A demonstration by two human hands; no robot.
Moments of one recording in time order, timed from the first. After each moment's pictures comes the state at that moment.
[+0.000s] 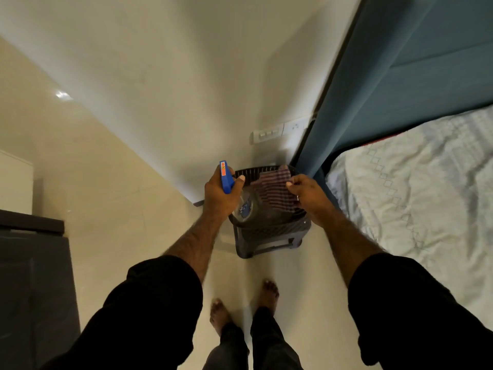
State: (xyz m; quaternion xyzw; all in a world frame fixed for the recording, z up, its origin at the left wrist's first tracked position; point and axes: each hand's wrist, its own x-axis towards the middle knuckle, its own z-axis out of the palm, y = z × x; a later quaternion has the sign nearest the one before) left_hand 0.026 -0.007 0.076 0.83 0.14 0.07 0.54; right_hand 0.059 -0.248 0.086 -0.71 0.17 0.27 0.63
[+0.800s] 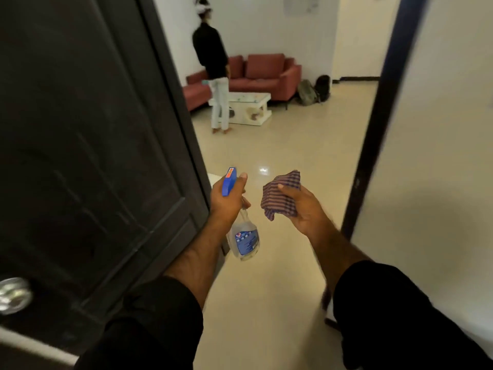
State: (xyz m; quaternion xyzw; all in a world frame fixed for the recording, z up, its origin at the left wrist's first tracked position) left_hand -0.203 0.388 0.442 0.64 0.37 0.43 0.53; right_hand -0.030 0.288 0.391 -0.42 -0.20 0.47 0.75
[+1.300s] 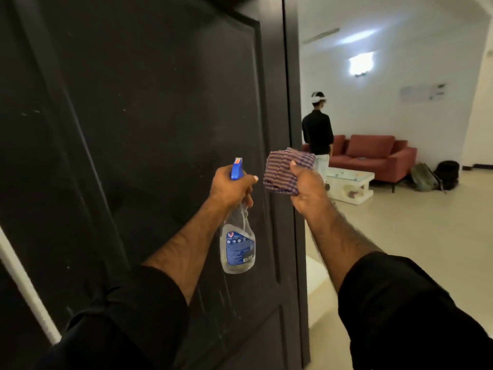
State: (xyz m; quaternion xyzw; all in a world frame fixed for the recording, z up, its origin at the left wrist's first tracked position) left_hand -0.386 0.612 0.690 0.67 0.43 0.50 0.35; right_hand -0.189 0.647 0.647 -0.29 -0.31 0.45 0.79
